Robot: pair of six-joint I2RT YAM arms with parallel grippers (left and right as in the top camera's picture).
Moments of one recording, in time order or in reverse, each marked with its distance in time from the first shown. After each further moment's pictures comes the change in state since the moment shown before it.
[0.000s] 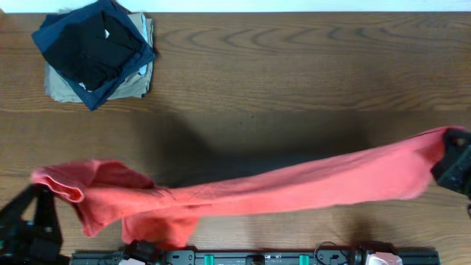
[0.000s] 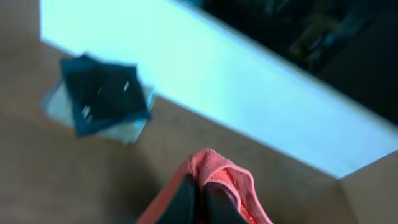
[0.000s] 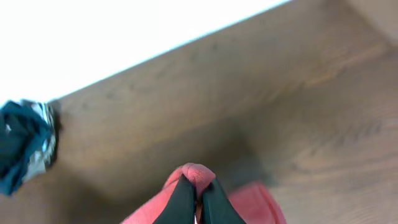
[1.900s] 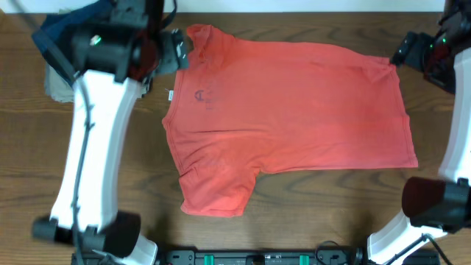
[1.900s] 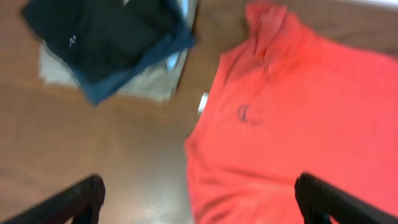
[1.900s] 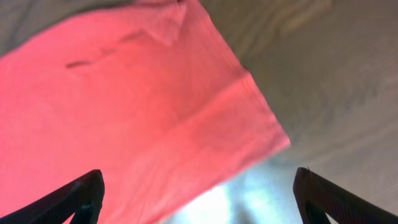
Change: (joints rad) left arm 0.099 0.853 0.023 0.052 0.017 0.205; right arm -0.114 0.758 0.096 0.043 0.096 0.042
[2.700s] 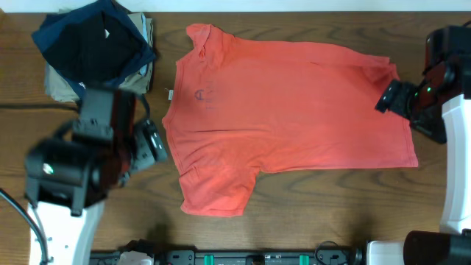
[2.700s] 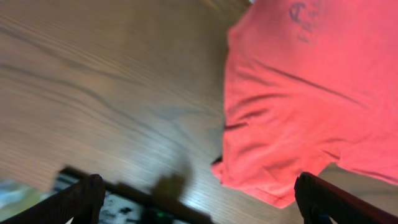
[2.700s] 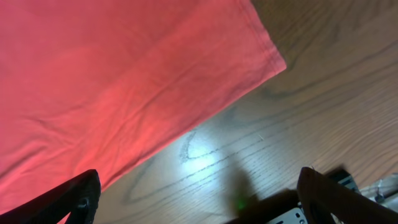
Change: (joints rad) left arm 0.000 -0.556 -0.603 -0.108 0.063 -0.193; right arm 0.041 -0.298 -0.527 0.076 -0.008 0.057
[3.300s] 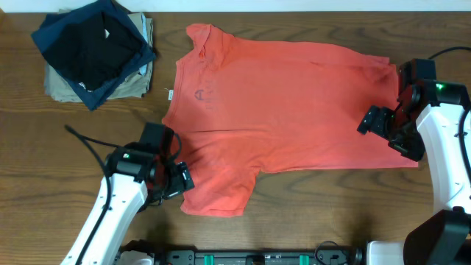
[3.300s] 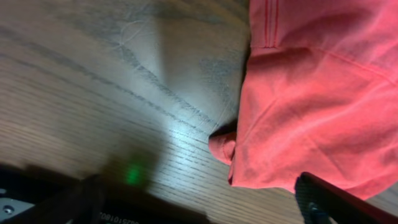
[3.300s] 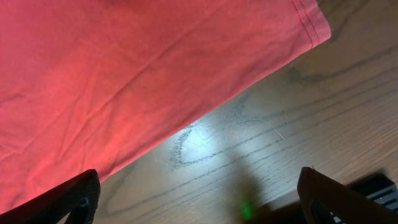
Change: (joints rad) left arm 0.000 0.047 -0.713 0.419 0.204 -0.053; right arm 0.000 -0.004 -0.347 0.224 -0.035 0.000
